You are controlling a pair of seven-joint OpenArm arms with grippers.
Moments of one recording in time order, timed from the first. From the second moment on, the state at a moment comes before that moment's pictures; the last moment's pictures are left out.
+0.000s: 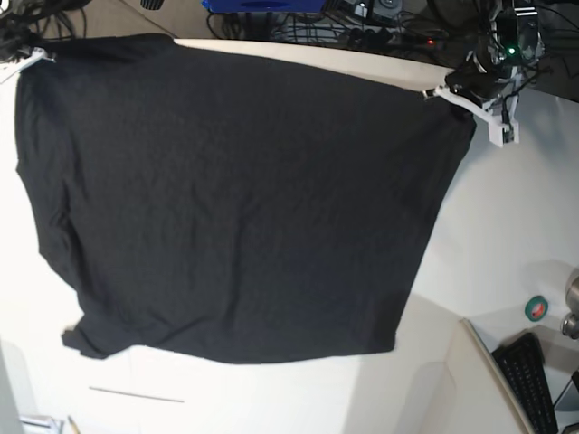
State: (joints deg) left arm 33.7 -14.4 -16.7 100.7 -25.3 -0.3 39.4; right arm -22.8 -0.7 54.2 95.1 9.4 33.9 -59.4
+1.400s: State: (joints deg) left arm 25.9 -12.7 -23.3 105.0 -25.4 -0.3 51.9; right arm -11.9 1.8 47.3 94.9 1.0 33.9 -59.1
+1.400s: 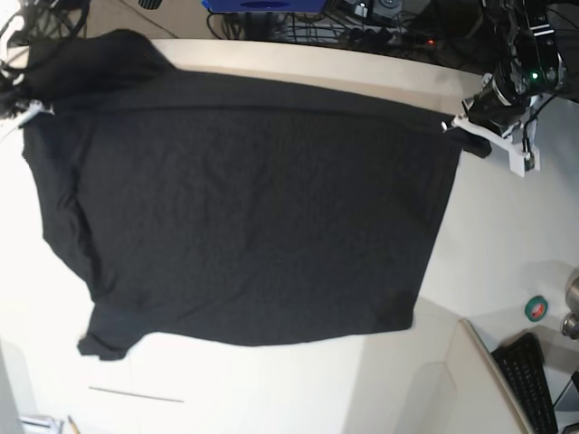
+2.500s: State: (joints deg) left arm 10.0 -10.7 -23.4 95.2 -15.5 -0.3 54.0; right arm 6.9 2.3 41.8 82.2 -6.8 33.9 -58.8
